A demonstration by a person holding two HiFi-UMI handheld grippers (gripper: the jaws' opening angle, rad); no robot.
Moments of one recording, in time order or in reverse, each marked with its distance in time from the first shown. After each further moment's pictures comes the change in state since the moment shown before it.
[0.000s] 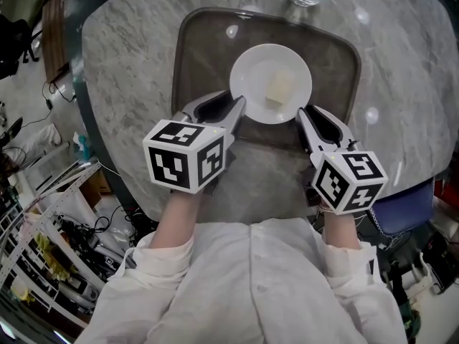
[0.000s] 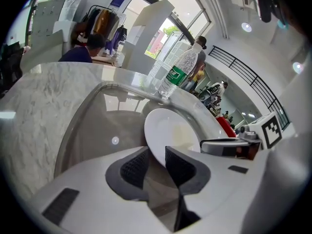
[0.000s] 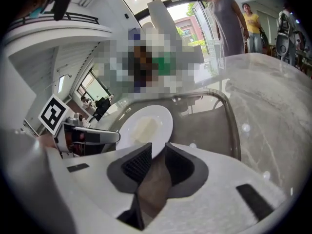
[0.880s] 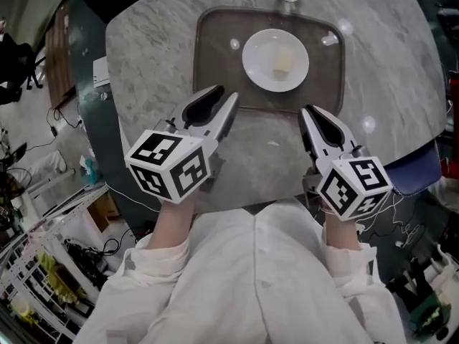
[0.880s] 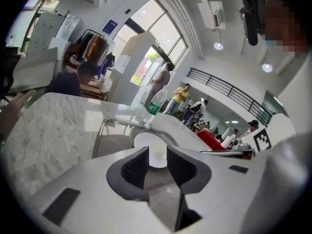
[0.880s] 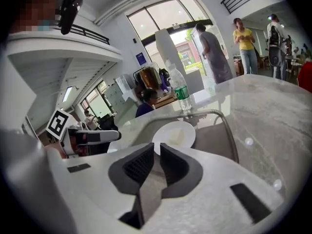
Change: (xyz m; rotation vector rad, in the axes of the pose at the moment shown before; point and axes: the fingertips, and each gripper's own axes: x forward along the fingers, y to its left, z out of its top) left arm -0.118 -0.027 0.007 0.122 -0.308 -0.152; right arm -0.085 0.086 -0.010 -0.008 -0.275 0.001
